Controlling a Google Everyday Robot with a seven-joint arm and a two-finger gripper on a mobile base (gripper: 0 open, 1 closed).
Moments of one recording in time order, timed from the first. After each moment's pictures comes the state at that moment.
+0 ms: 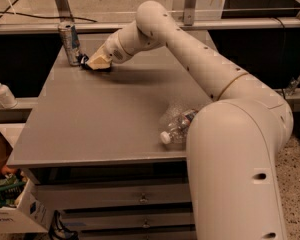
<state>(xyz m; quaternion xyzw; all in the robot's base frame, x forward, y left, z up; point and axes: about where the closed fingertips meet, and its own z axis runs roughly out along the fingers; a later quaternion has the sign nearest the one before) 0.757 0.172 0.829 -0.60 0.65 0.27 0.39</state>
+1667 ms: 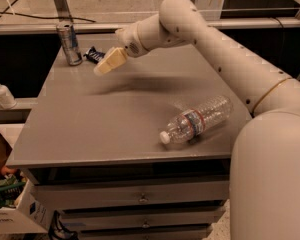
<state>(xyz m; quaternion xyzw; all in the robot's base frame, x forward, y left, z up) 0.738 0.128 0.878 -0.55 0.65 0.28 0.44</state>
